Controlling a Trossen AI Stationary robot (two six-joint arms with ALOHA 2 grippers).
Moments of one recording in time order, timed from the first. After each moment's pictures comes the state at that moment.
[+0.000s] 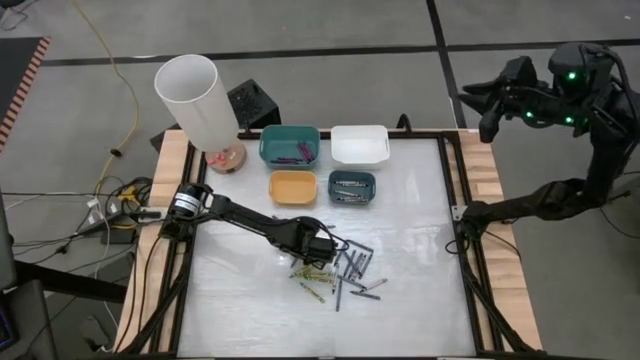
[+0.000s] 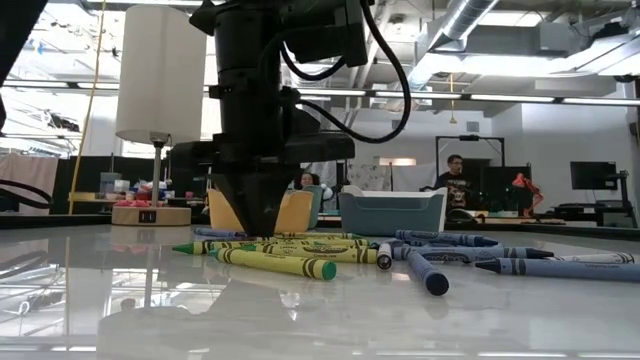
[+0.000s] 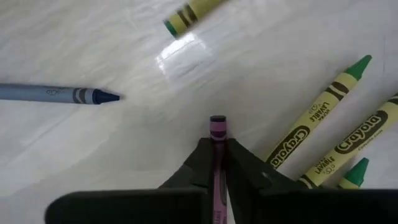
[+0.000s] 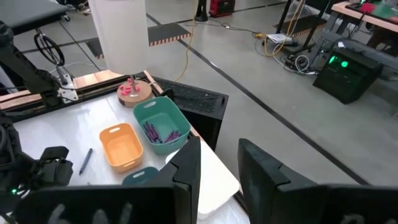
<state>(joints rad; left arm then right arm) -0.19 2.06 1.44 -0.79 -0.22 -1.20 -0.69 1.21 2.35 -1.49 -0.03 -0.10</state>
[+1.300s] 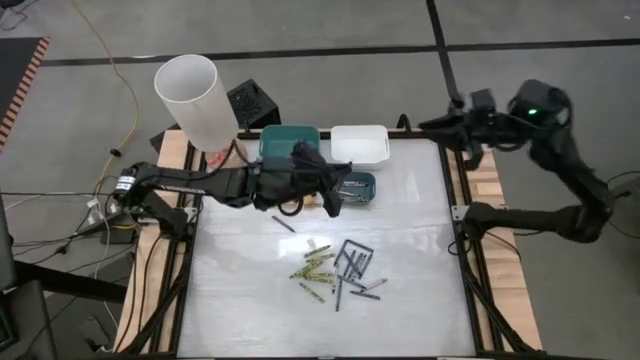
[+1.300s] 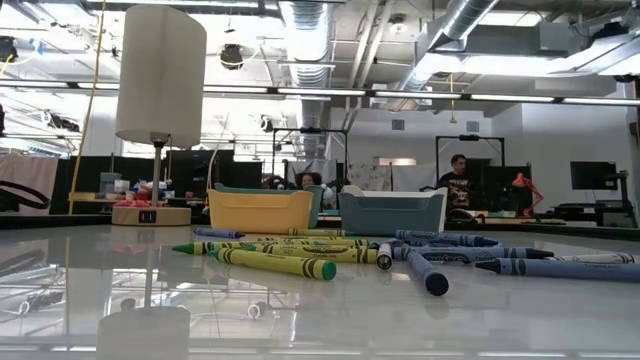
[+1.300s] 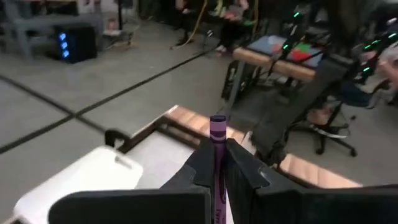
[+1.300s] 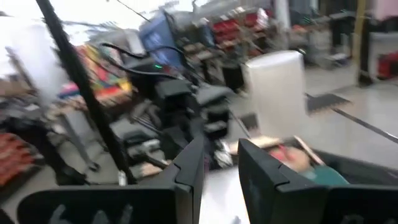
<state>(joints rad) -0.07 1.60 1.58 -0.04 -0.52 -0.23 -0.55 0.86 1.36 -0.47 -0.55 0.25</state>
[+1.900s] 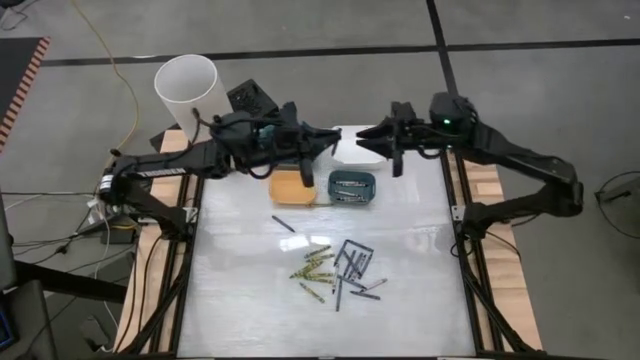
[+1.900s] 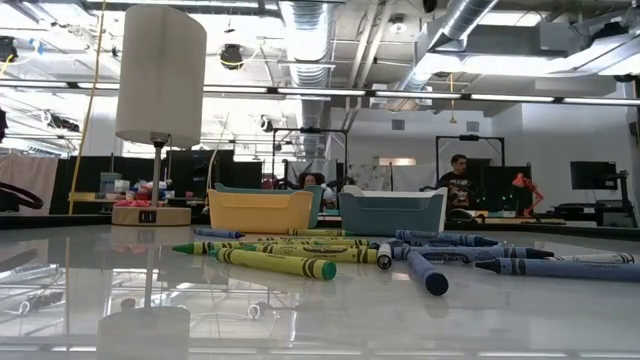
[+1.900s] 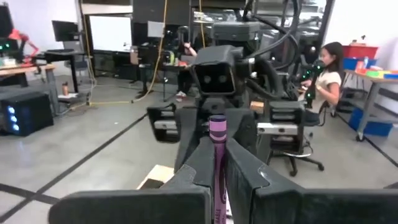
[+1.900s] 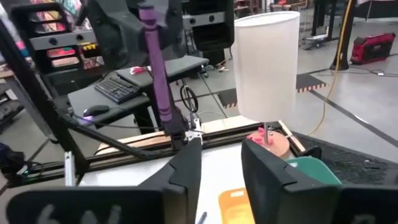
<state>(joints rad) 0.12 1.46 1.54 0.07 -0.15 -0.05 -0.35 1.12 1.29 -0.24 -0.29 0.13</state>
